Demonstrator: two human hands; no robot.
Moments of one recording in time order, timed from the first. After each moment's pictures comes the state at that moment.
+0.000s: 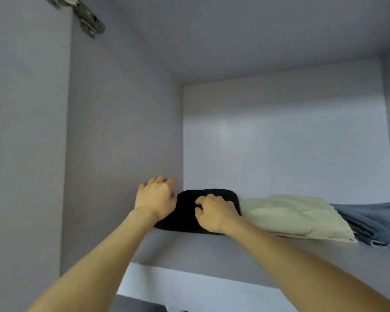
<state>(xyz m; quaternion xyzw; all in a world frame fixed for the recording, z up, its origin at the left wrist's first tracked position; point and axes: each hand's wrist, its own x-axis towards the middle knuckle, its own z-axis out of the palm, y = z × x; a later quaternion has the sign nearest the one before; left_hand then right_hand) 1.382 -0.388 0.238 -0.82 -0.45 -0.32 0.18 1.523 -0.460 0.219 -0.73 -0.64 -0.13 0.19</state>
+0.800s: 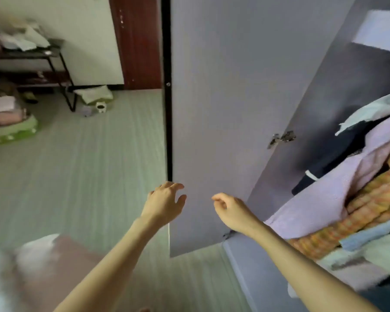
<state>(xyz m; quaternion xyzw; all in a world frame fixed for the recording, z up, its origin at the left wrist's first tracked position) 1.079 -0.832 -0.180 -0.56 -0.79 -0.20 -0.14 1.258 -0.752 -0.177 -0.44 -0.83 0.34 0.08</state>
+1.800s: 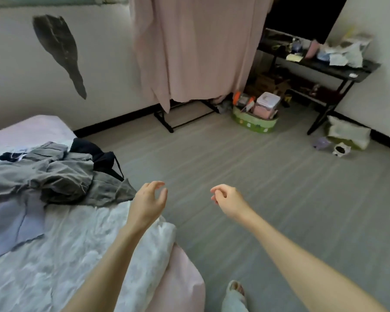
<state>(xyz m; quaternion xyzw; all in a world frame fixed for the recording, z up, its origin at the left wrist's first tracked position) 0.542 -1.114 -0.265 0.14 -0.92 -0.36 0.06 0.493 -0.905 -0.264 0.01 -0.89 0.44 -0.15</state>
